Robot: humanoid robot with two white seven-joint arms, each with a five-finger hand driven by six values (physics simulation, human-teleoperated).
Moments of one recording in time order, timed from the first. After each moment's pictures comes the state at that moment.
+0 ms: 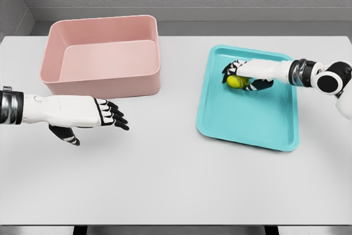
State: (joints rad) left arm -0.71 1.05 -0.88 -1.73 -0.15 -0.61 -0.60; right arm -0.91 -0.63 0.98 -1.02 0.29 -0.51 0.47
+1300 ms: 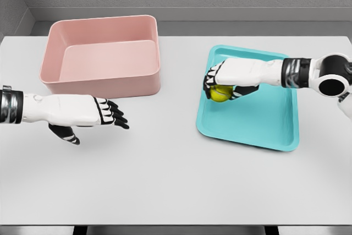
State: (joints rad) left arm -0.71 1.05 -0.87 -1.72 -0.15 -0.61 -0.60; right arm -0.90 -0.73 0.98 -1.41 0.28 -0.58 0.47
